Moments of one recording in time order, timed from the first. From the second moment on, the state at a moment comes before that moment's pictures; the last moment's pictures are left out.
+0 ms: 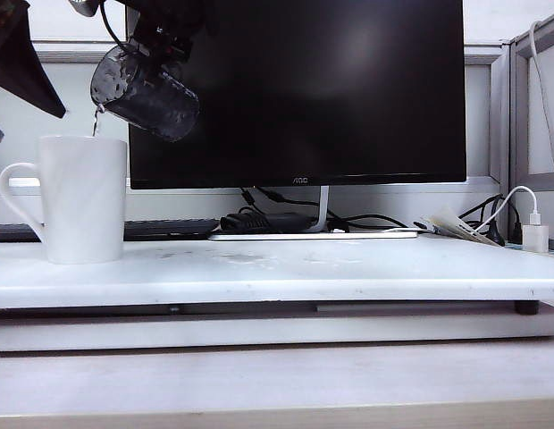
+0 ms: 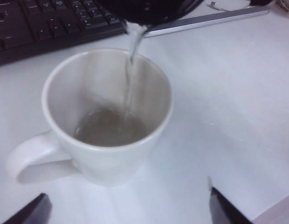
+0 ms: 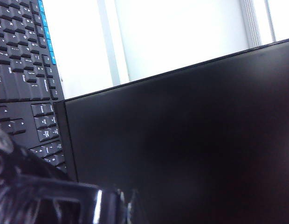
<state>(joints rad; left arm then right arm) -0.09 0.96 0.71 -0.30 0.35 0.05 0.85 2.12 2.05 -0.11 0.34 -1.16</state>
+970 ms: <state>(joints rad) -0.09 0.96 0.71 -0.30 0.35 0.05 0.87 2.12 2.05 -0.06 0.34 -1.28</state>
